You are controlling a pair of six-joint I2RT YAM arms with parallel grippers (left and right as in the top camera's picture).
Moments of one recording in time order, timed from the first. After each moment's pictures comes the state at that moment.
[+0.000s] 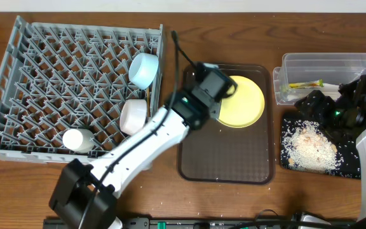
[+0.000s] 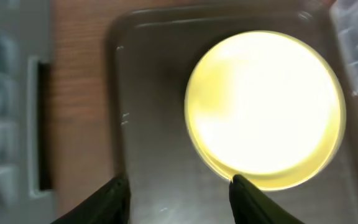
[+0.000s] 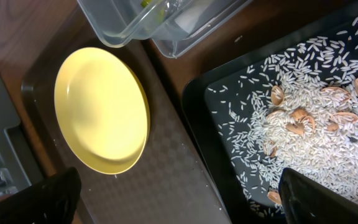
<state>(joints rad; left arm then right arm) -0.72 1.70 1.37 -0.66 -0.20 -0.50 -0.32 1.35 1.06 -0.91 -0.36 0.43</state>
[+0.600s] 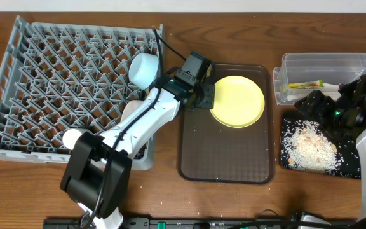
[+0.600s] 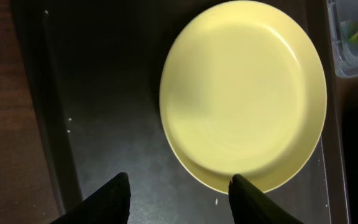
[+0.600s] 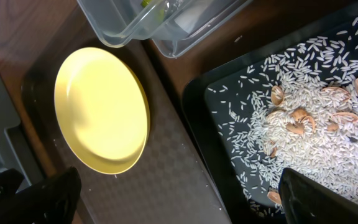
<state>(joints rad) -0.57 1.84 1.37 -0.58 0.15 -0.43 -0.32 1.35 1.06 -0.91 -0.36 0.43</state>
